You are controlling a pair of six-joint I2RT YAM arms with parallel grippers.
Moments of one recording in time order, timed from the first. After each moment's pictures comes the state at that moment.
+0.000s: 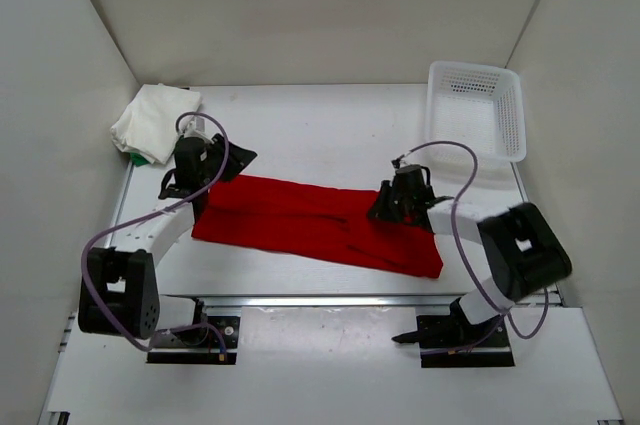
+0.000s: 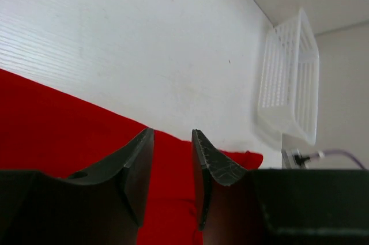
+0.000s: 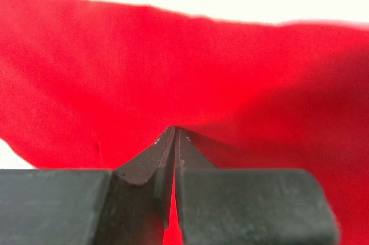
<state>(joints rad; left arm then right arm) -0.10 1.32 0.71 0.21 0.25 -0.85 0.41 1.50 0.61 0.11 -0.21 0.60</state>
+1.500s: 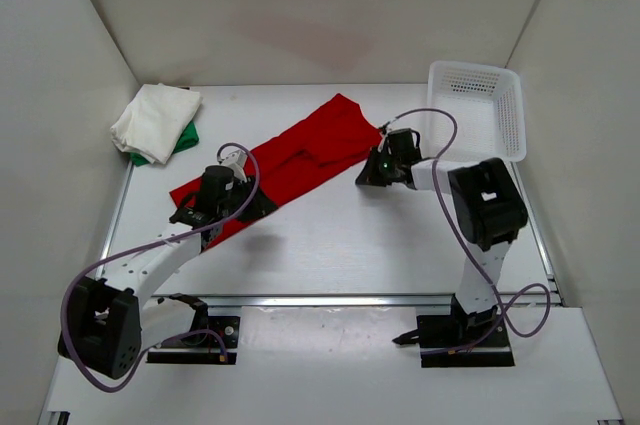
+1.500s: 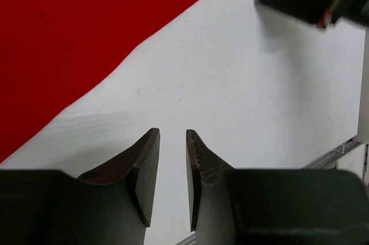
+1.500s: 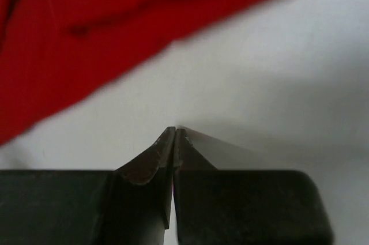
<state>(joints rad) -0.35 1.12 0.59 -0.11 0.23 -0.62 0.33 1.88 1.00 0.09 -0.36 0.48</state>
